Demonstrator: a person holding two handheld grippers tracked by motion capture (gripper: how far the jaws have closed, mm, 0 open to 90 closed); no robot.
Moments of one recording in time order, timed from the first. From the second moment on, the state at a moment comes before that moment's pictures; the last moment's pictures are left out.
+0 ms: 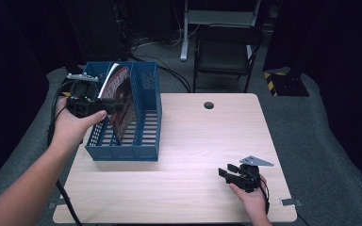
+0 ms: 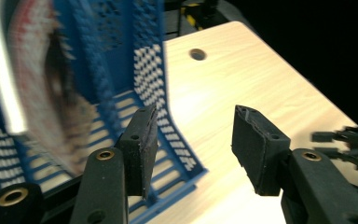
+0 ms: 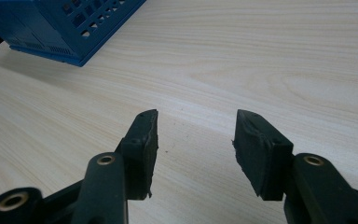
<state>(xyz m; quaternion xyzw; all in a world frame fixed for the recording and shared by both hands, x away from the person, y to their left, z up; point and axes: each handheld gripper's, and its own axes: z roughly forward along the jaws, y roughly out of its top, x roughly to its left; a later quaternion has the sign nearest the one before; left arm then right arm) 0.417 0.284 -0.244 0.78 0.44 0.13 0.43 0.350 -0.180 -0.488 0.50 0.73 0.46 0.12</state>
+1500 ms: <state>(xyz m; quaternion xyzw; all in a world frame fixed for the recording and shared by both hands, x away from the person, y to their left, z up) 0.356 0.234 -0.427 0.84 0.34 0.05 0.43 0.349 -0.181 -0.487 0.50 0.73 0.46 0.12</state>
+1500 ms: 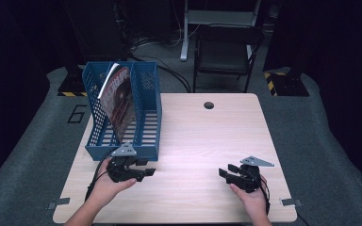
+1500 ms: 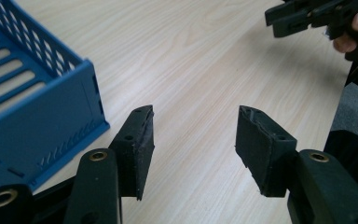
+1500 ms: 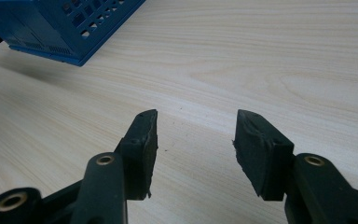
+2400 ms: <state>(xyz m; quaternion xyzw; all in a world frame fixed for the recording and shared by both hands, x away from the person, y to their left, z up) 0.360 0.247 -0.500 0.84 0.36 0.05 0.41 0.348 -0.178 -0.490 0.50 0.73 0.45 0.11</state>
